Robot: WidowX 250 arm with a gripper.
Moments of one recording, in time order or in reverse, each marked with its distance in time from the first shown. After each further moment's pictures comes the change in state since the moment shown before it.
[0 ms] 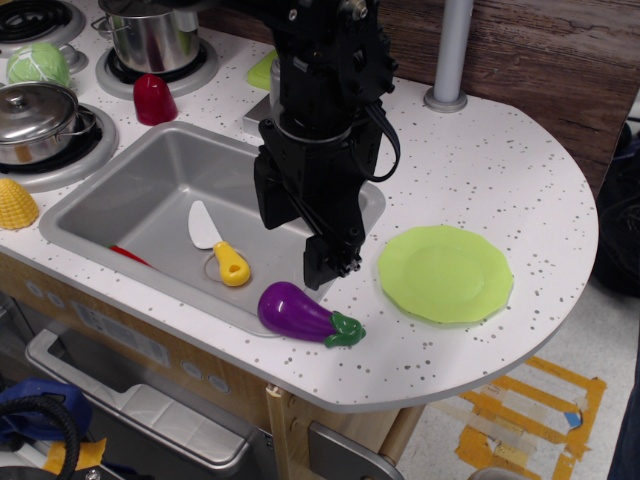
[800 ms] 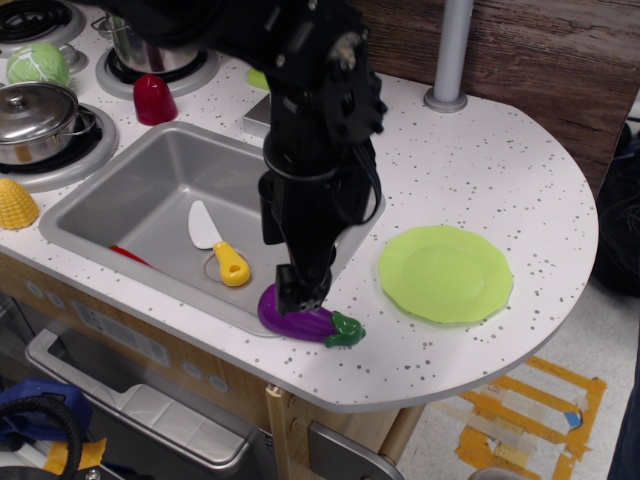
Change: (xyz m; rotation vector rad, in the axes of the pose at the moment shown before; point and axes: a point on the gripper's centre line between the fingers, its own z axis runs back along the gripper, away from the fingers) arm -0.011 -0.006 -0.013 0.031 0.021 -0.379
